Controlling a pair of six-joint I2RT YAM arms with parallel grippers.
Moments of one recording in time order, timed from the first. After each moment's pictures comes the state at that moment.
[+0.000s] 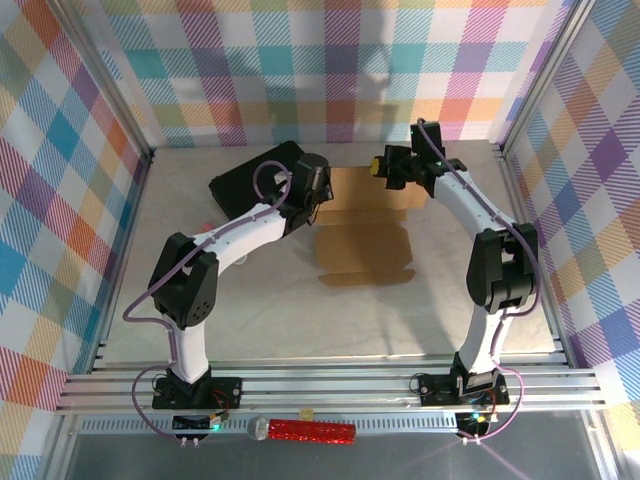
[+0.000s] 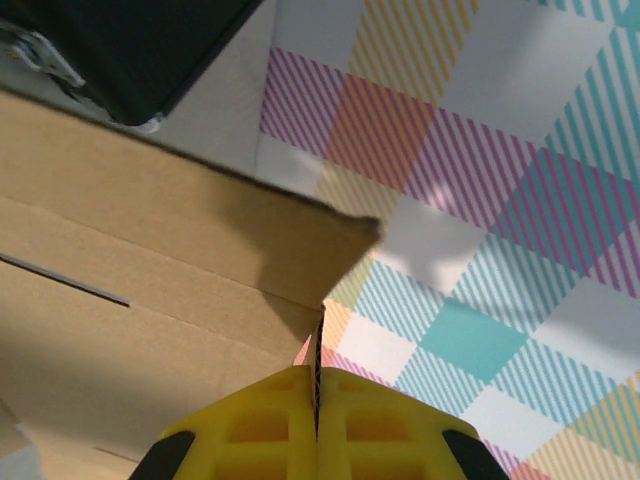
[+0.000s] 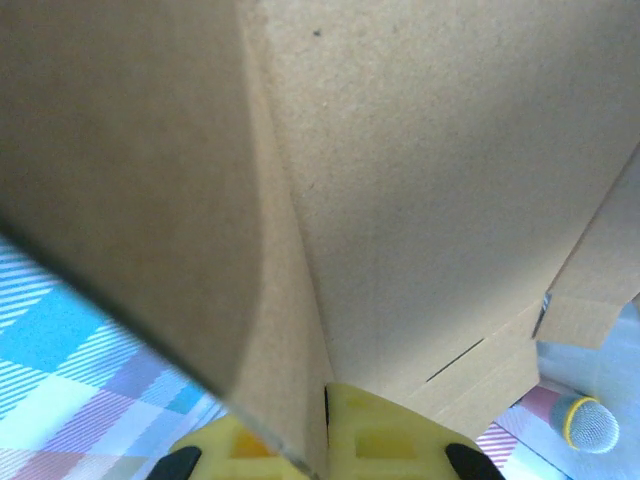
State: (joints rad) left arm -0.64 1.90 1.51 -0.01 -0.38 -2.07; right arm 0.25 1.88 1.59 -0.36 -0.43 1.87
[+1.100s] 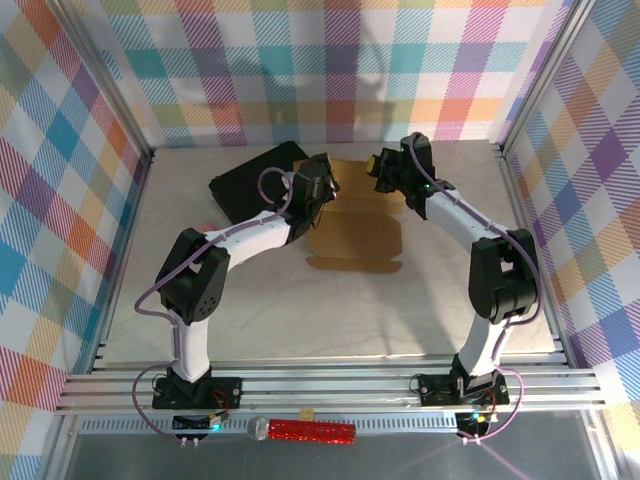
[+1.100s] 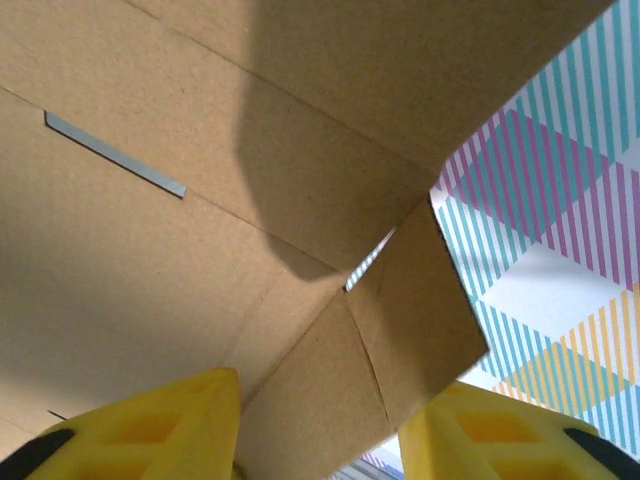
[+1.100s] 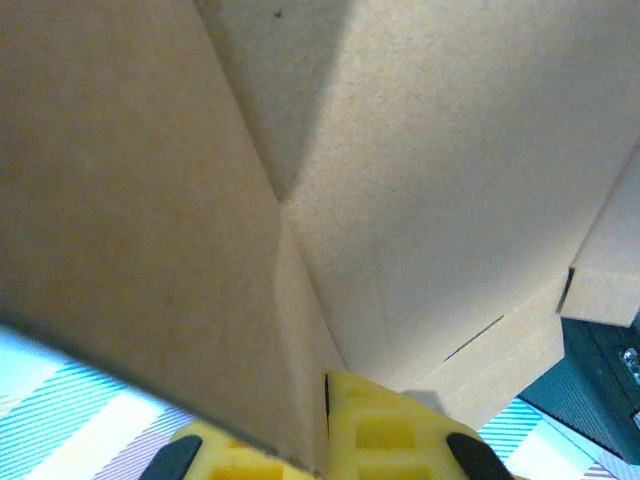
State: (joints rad) left arm -0.63 1.93 1.41 0.28 -0.32 -2.09; right arm 0.31 1.81 1.36 0.02 -0.23 2.05
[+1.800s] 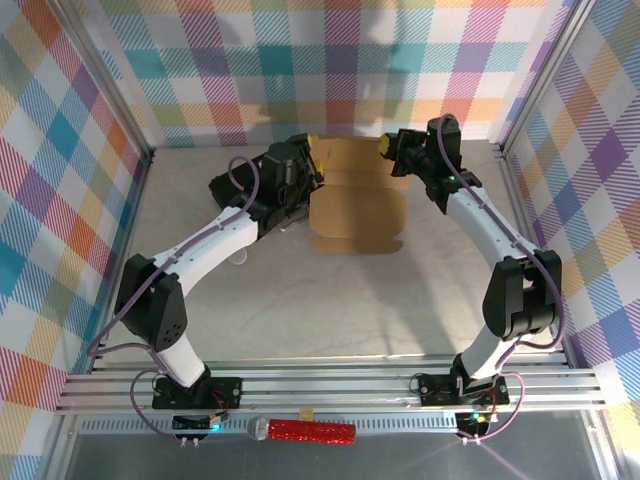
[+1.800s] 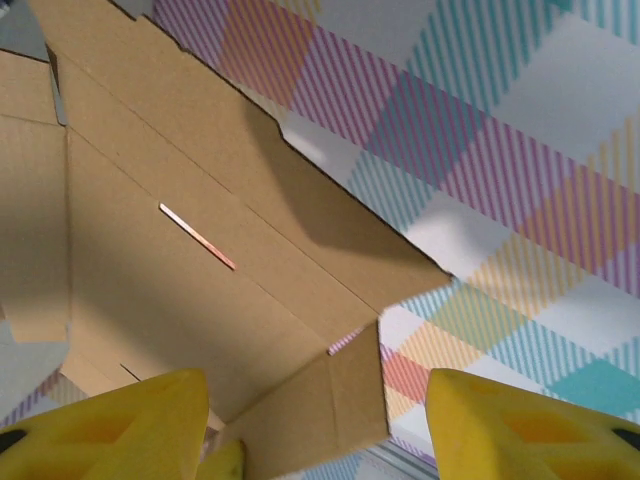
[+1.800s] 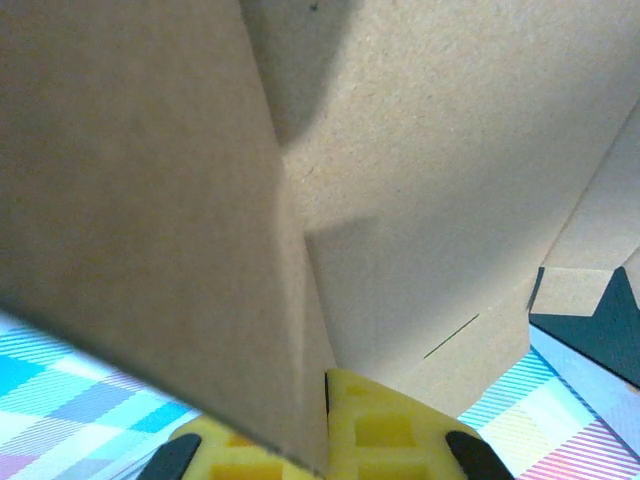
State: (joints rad) left arm -0.59 1.69 1.41 0.04 -0.24 -2.08; right arm 0.25 1.66 1.42 -0.04 -0.35 1.92
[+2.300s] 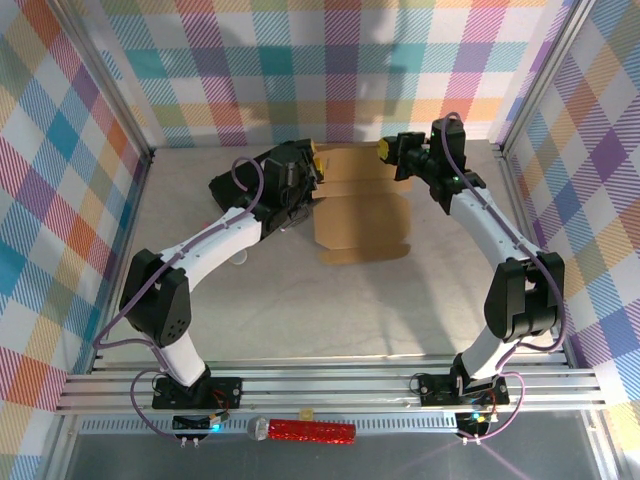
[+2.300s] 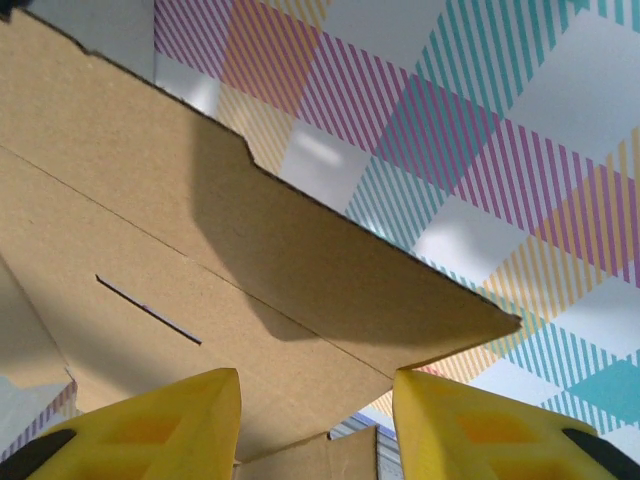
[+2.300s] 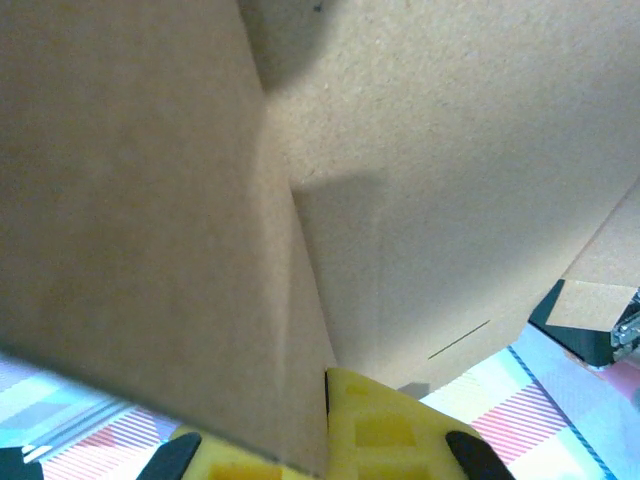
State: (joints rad) left arm -0.58 1.71 1.38 0.10 -0.24 -2.03; right arm 0.22 1.65 1.40 -0.05 -0.48 1.81
